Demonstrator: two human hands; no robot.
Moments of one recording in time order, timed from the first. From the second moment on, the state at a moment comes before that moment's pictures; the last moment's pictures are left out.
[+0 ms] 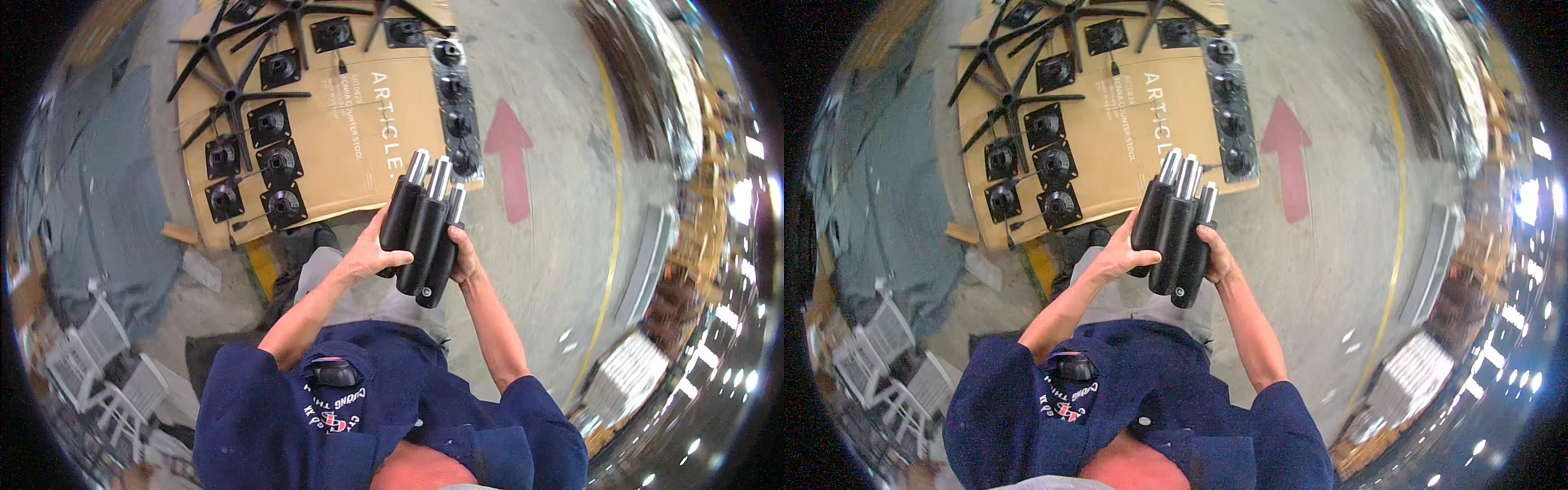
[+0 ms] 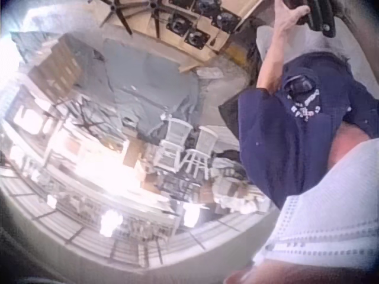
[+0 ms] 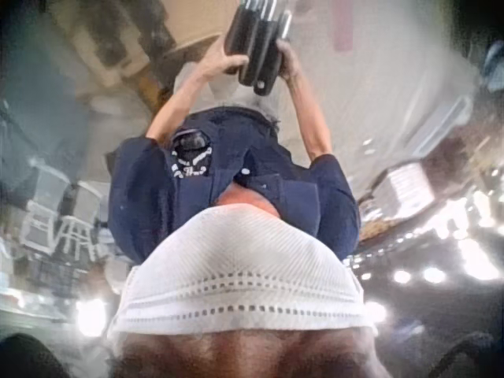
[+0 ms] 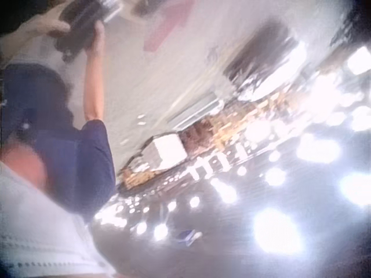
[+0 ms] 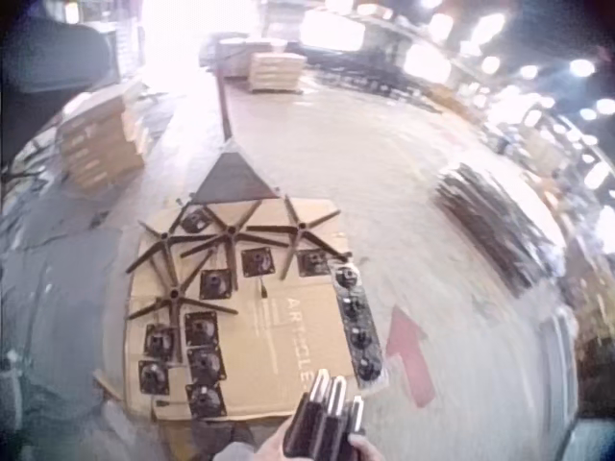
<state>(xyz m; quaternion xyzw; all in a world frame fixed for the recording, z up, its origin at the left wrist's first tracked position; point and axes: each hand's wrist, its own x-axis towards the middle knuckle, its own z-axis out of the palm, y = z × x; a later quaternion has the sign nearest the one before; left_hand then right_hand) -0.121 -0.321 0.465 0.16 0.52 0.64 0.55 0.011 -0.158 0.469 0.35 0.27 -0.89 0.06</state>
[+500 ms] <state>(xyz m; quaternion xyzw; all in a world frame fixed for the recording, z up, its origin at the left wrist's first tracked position) -0.199 -0.214 0.180 -0.05 0.61 0.71 0.35 -0.159 -0.018 0.141 0.30 0.29 -0.85 0.32</state>
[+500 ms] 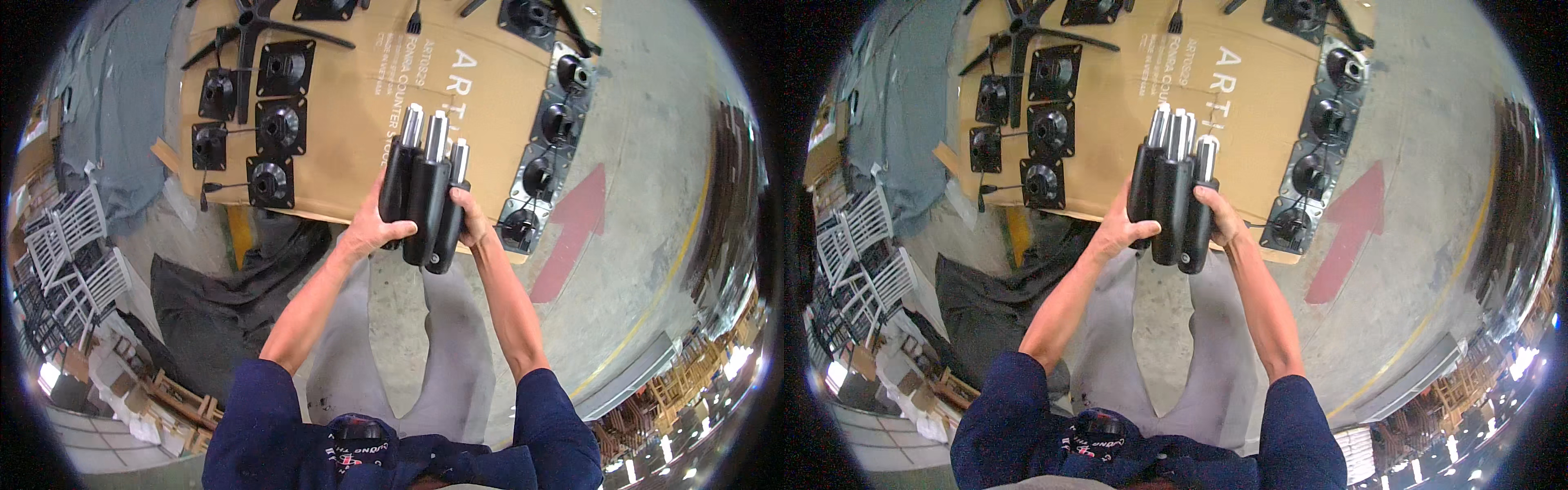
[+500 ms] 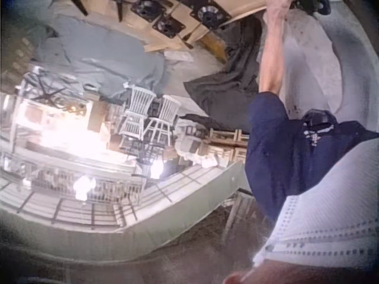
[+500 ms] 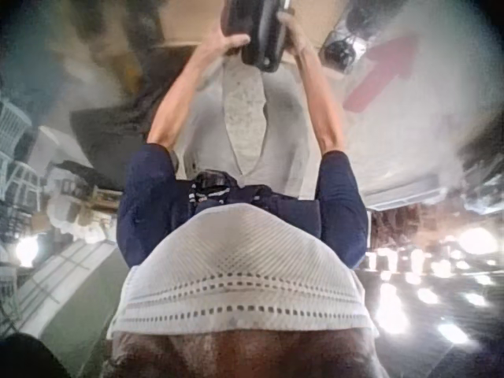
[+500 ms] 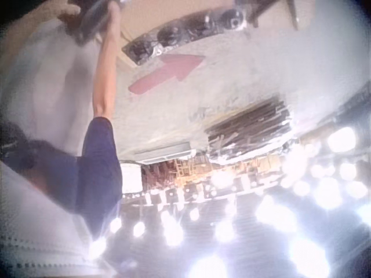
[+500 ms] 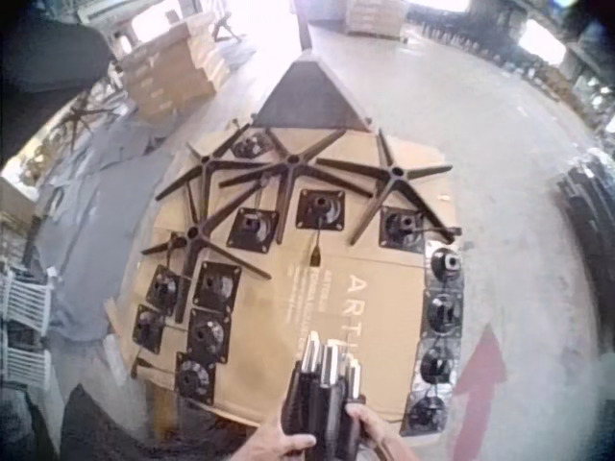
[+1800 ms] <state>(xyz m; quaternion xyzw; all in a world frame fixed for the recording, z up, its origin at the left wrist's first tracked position) -0.487 0.015 -0.031 0.32 0.63 0.39 0.59 -0.315 0.083 -0.070 0.24 0.13 -0.95 -0.17</state>
